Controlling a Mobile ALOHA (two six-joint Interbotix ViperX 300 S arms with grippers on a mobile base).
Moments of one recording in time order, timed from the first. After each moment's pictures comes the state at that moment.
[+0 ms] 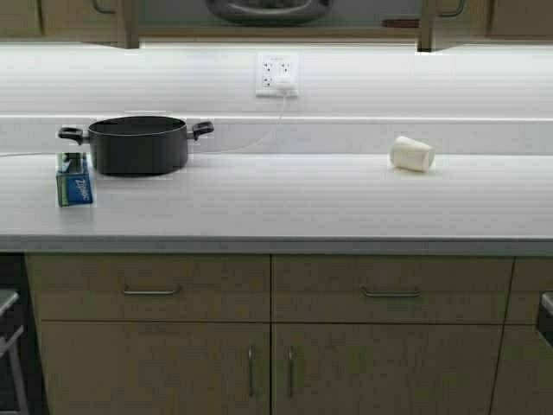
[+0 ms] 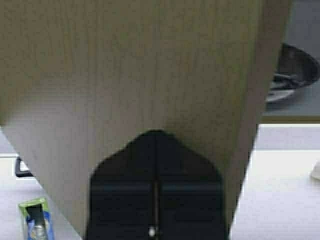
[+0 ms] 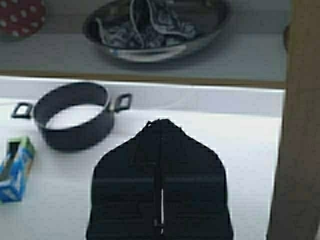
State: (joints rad) left arm -0.17 -0.12 0.22 0.02 -0.07 -0.09; right arm 0.33 -0.12 0.14 -0.37 0.12 0.48
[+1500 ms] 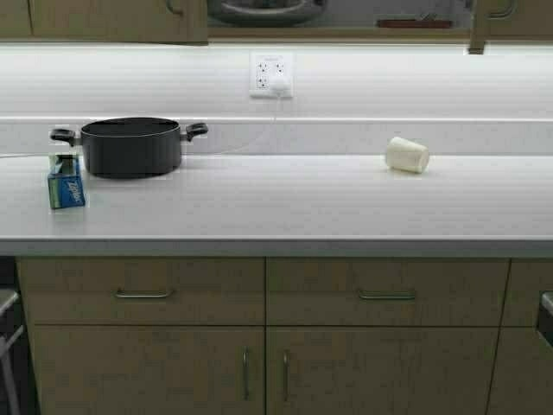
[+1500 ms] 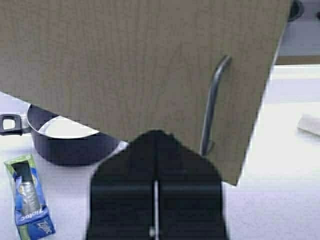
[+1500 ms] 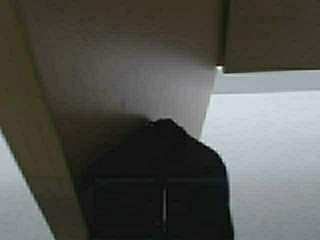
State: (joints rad) left arm -0.18 -0.23 0.46 0.04 -0.13 -0.09; right arm 0.10 -0.22 0.24 -0.41 0.18 0.43
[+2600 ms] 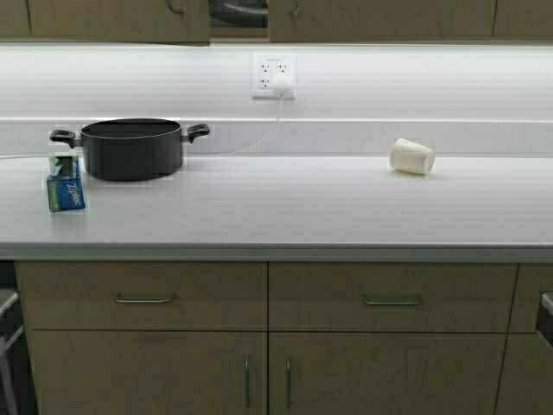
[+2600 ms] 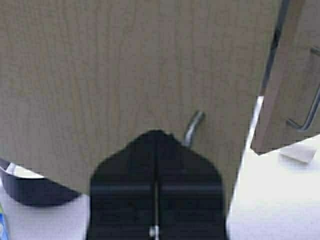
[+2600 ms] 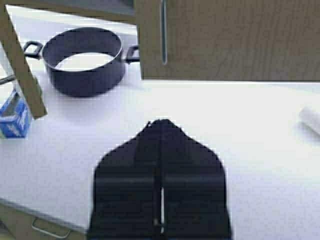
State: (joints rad) left arm -0.24 -0.08 0.28 0.04 -0.16 -0.10; right arm 0.43 -0.25 0.37 -0.41 0.12 0.43
